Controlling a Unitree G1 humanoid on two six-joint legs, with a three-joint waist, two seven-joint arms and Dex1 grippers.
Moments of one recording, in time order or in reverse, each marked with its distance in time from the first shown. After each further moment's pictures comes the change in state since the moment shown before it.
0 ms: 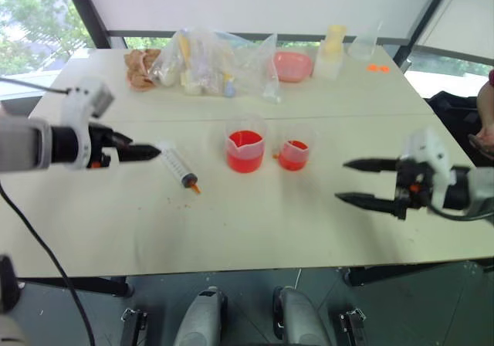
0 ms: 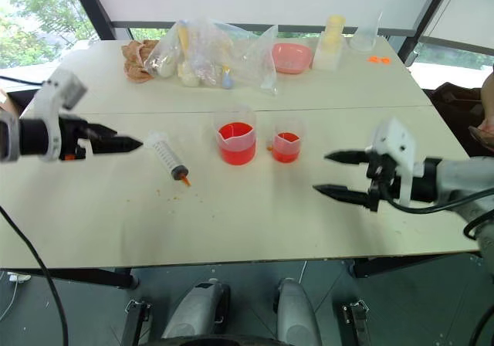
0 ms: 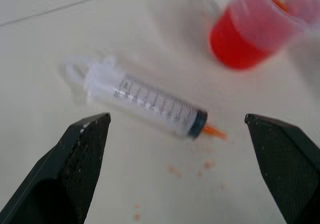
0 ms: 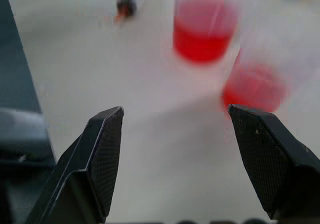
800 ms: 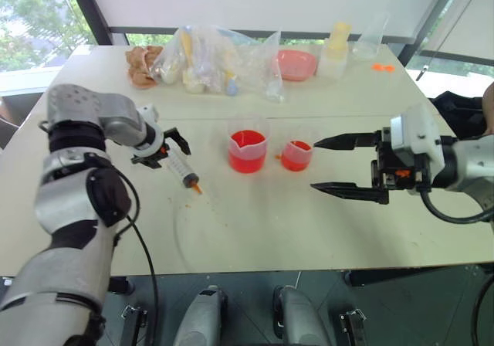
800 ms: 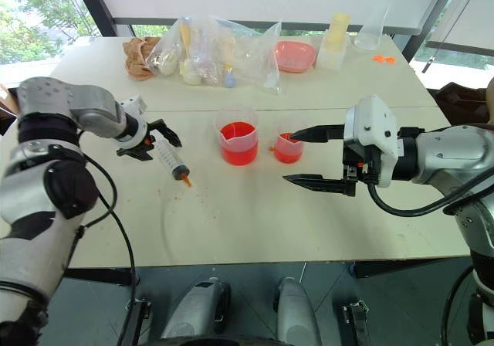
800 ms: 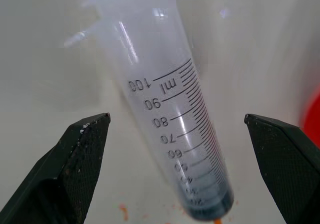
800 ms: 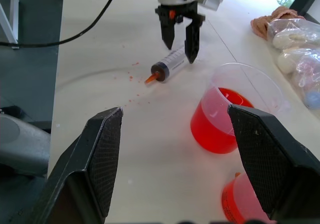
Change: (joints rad) left arm -0.292 -0.575 0.482 0.821 0.083 0.009 1.169; right arm -0.171 0.050 0.133 -0.052 0.011 -0.104 0.012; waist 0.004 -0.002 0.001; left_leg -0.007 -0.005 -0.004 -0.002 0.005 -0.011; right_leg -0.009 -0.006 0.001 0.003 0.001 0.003
